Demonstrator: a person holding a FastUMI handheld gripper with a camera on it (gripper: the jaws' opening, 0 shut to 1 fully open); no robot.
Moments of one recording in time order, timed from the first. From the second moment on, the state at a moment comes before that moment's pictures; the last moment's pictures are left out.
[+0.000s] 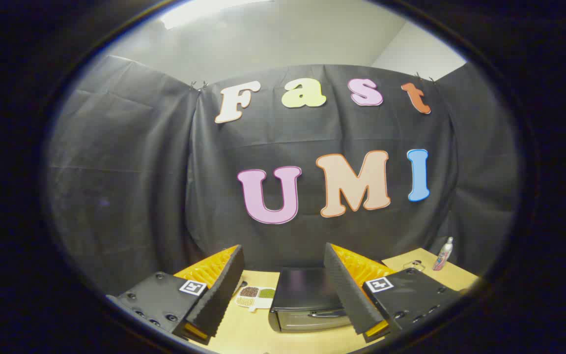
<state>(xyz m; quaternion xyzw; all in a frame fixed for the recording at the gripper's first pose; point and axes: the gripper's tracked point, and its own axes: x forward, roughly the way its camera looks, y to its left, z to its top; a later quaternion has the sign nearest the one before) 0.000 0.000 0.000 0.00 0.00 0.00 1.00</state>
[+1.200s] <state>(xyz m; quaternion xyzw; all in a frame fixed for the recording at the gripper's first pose) -0.001 -0.013 -0.014 -0.02 0.02 -0.02 1.00</state>
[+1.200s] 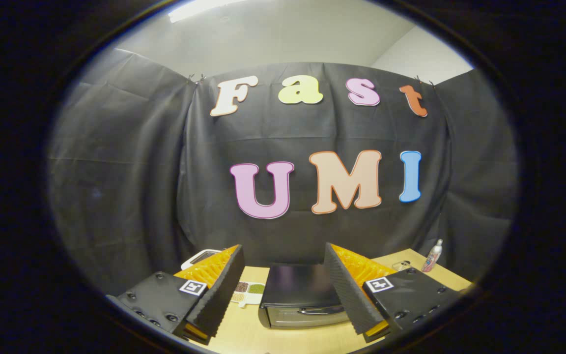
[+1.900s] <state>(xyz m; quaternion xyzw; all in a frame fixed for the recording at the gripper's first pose) 0.012 -0.055 -0.072 -0.01 0.04 -0.07 1.00</state>
